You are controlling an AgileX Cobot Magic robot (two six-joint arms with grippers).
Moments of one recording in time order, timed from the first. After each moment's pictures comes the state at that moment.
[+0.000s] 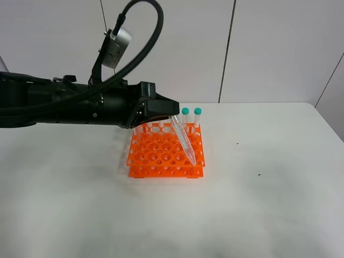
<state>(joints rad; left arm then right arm) -0.49 1.44 -0.86 -1.68 0.50 1.20 0.07 -0.01 -0.49 0.04 1.04 -0.01</state>
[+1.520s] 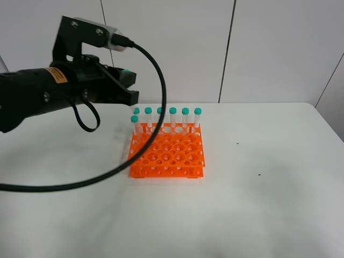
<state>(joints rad) -0.57 1.35 -0.81 -0.08 -0.30 0.20 0.07 -0.01 -0.49 0.04 1.04 -0.01</state>
